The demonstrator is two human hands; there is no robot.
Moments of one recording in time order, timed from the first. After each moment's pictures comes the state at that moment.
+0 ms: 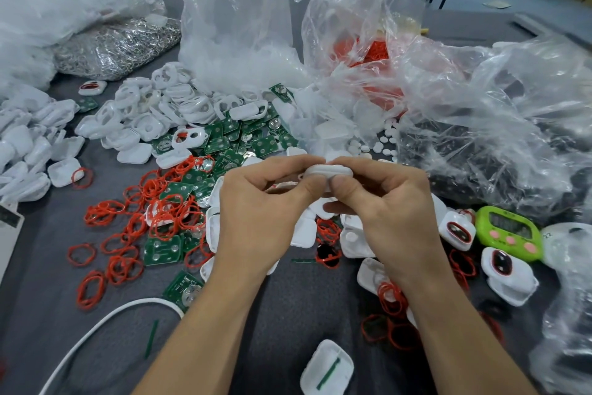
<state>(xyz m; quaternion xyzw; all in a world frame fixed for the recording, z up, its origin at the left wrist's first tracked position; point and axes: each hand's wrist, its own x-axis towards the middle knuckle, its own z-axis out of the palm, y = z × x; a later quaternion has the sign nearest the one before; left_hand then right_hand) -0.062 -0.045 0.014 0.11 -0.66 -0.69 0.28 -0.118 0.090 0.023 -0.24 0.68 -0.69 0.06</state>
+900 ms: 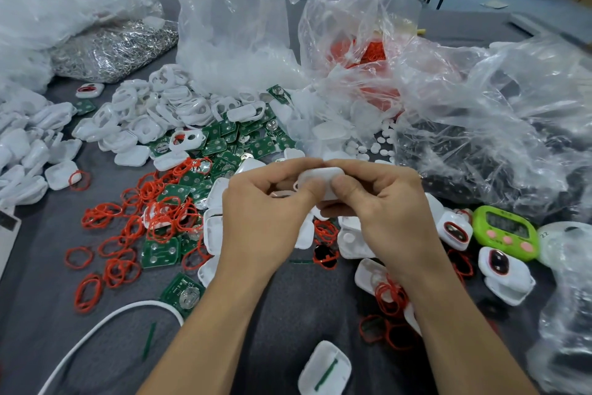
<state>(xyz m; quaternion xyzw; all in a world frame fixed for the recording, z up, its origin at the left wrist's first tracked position) -0.066 -0.040 0.010 0.15 -0.68 -0.67 0.25 -0.126 0.096 0.018 -0.23 0.70 -0.67 0.09</state>
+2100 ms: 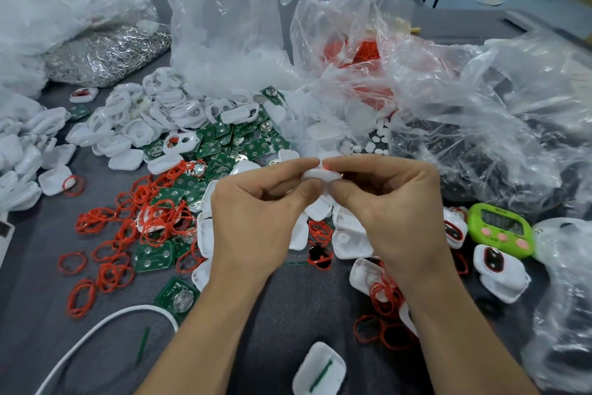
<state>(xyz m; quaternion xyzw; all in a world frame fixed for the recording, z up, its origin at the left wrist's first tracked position) -0.063 -0.037 0.010 0.09 -0.66 -0.69 0.30 -0.123 0.099 0.025 -0.23 0.68 -0.70 -0.01</state>
